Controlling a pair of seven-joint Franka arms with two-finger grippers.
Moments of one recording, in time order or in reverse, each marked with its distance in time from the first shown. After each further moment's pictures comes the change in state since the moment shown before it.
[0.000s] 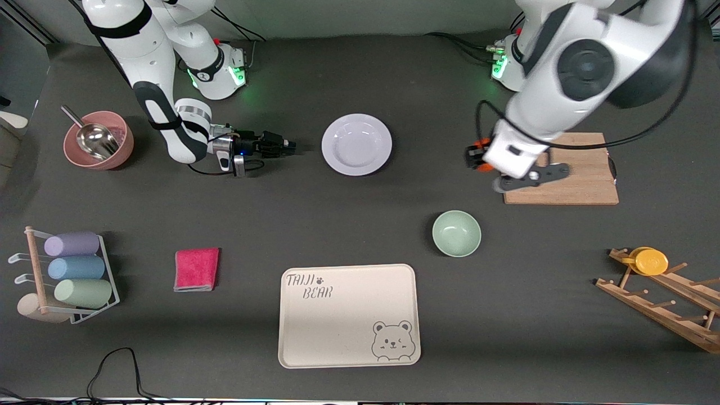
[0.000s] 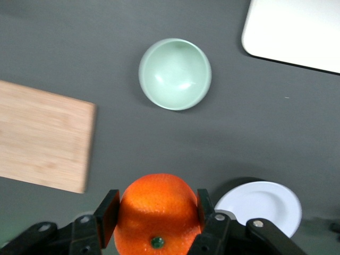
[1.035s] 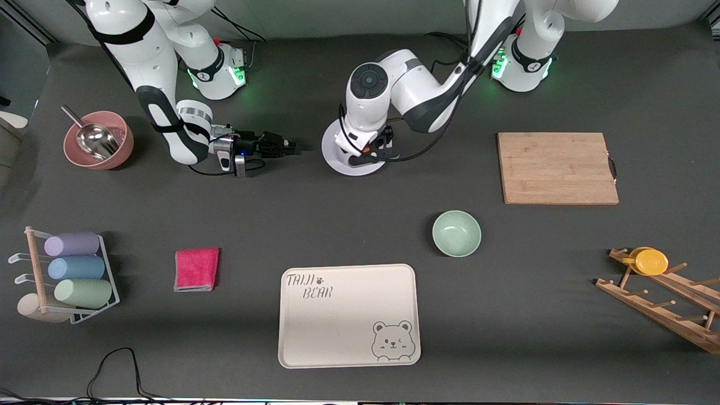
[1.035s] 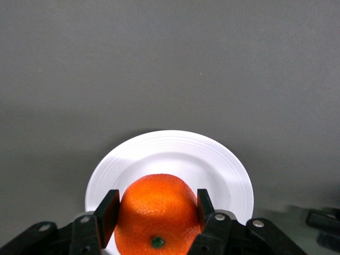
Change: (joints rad) left arm -0.453 0.313 -0.001 -0.151 0.085 0.540 -0.432; right arm -0.001 0.025 0.000 0.004 0.000 0.000 -0.024
